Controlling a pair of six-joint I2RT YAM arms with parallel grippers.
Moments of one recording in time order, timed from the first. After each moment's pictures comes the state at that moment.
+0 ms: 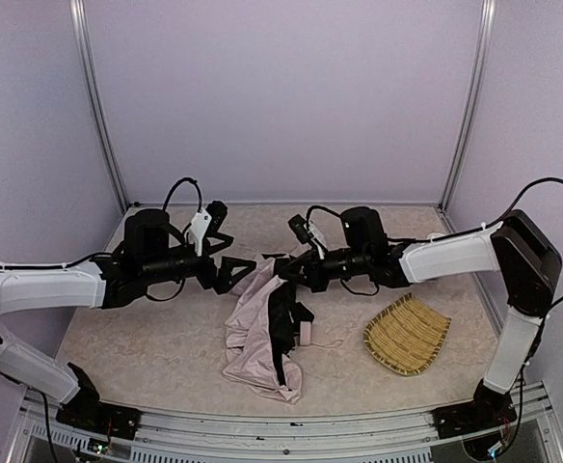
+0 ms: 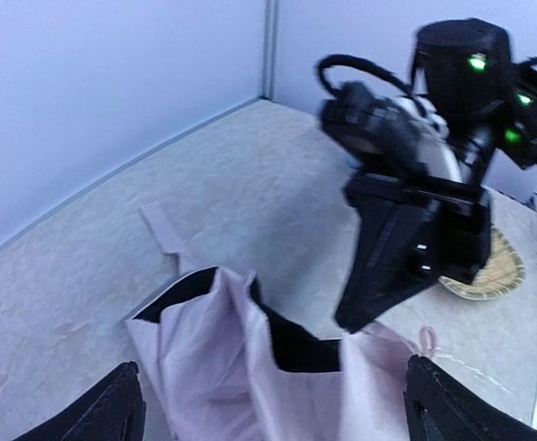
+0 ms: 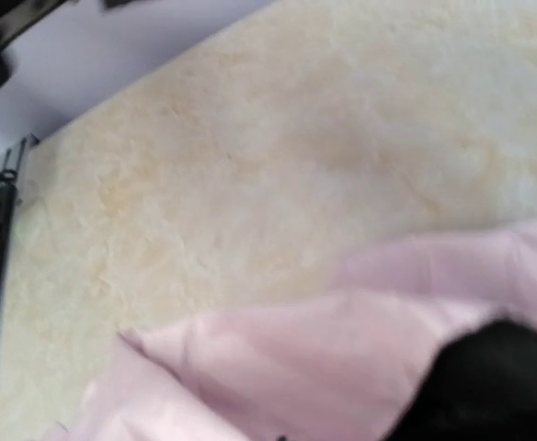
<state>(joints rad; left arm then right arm) -0.68 1.35 0.74 0.33 0.27 0.03 0.74 1.81 1.05 0.33 -0.63 0.12</state>
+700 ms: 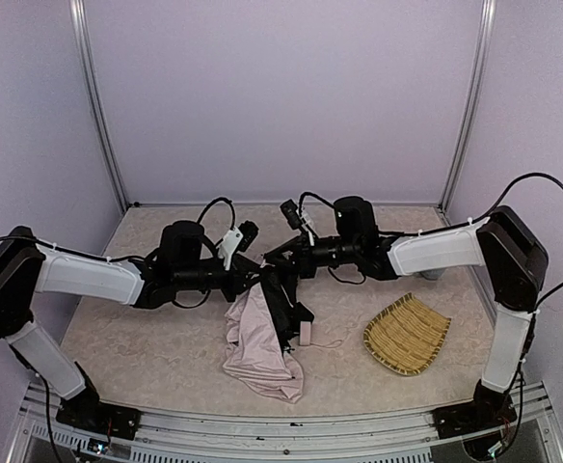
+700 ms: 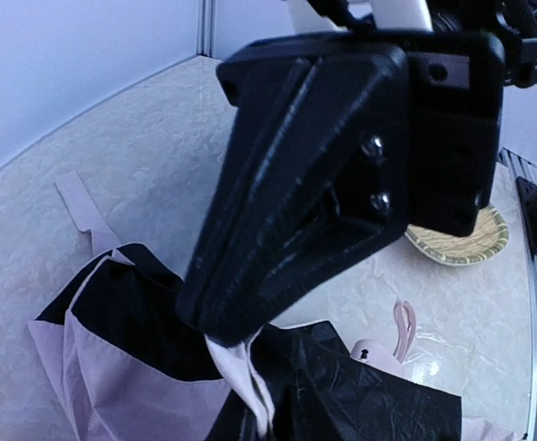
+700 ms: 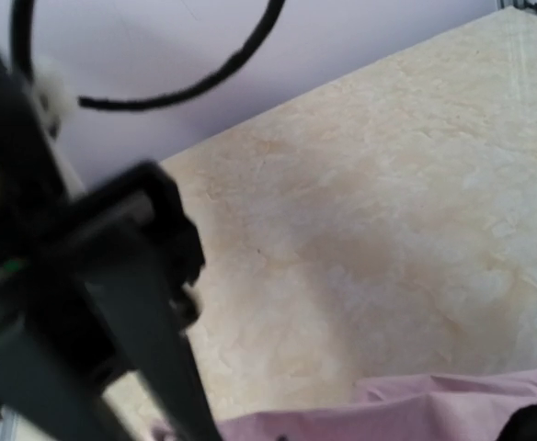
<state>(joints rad) -0.74 1.59 0.79 0.43 0.37 0.02 0.74 1.89 1.17 0.44 -0.69 0.17</state>
